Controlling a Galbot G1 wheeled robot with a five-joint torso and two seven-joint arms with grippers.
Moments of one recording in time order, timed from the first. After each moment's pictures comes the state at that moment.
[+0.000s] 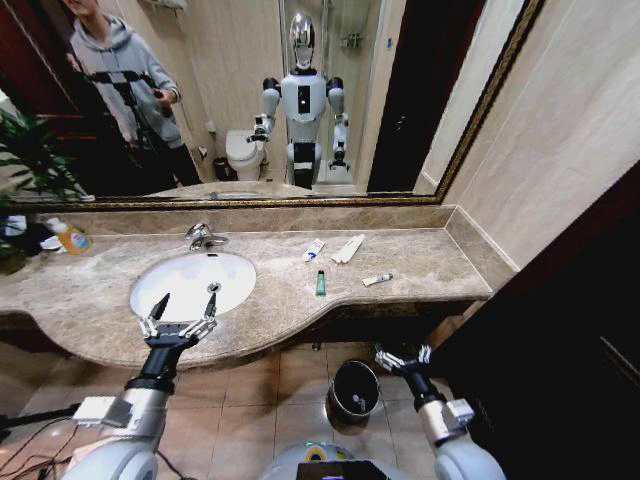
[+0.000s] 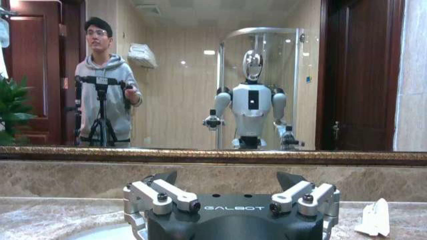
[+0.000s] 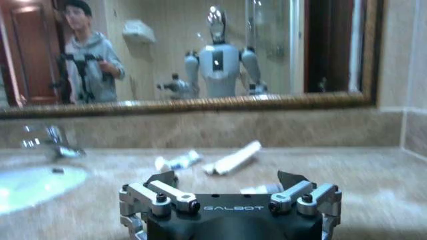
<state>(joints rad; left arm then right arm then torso) 1.84 -1.36 -0.82 -2.47 -0.37 0.04 0.05 -1.77 1.31 0.51 2.27 0.23 0.05 0.00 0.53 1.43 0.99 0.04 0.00</state>
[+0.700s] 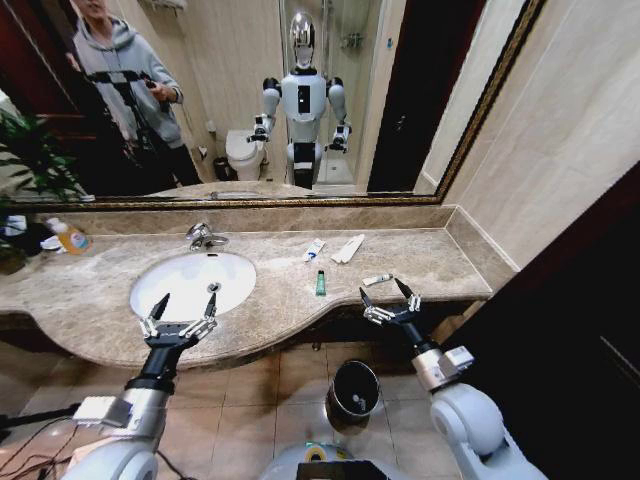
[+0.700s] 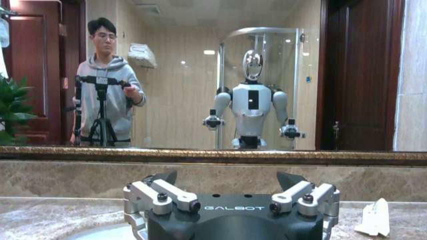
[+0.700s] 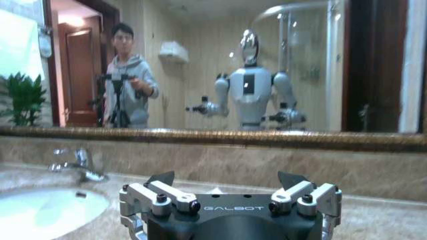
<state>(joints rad) 1.84 -1.36 -0.82 -2.47 -0.37 0.04 0.05 -1.51 1.20 0.48 2.23 0.31 -0.10 -0.06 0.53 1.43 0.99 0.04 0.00</state>
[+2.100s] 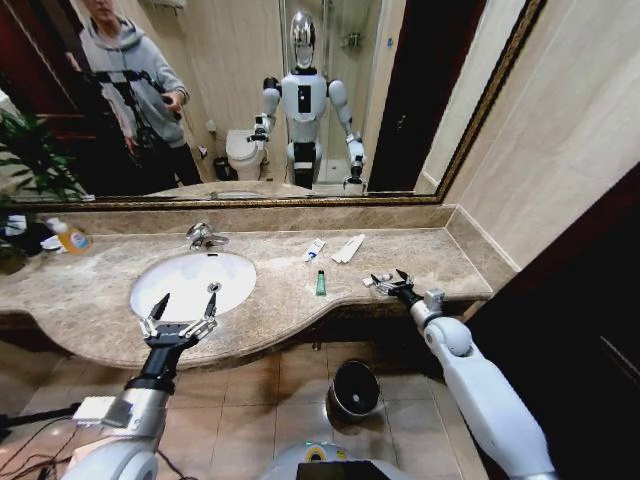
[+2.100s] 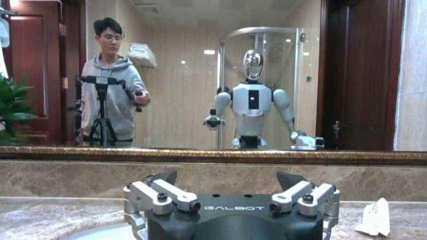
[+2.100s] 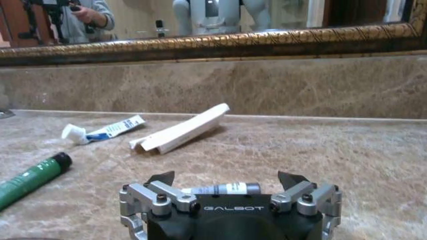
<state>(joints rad) 1.84 -1.36 -0.82 -2.47 -0.37 0.04 0.05 -1.05 1.10 0.45 1.61 0.47 -0.16 -0.17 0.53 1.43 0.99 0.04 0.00</state>
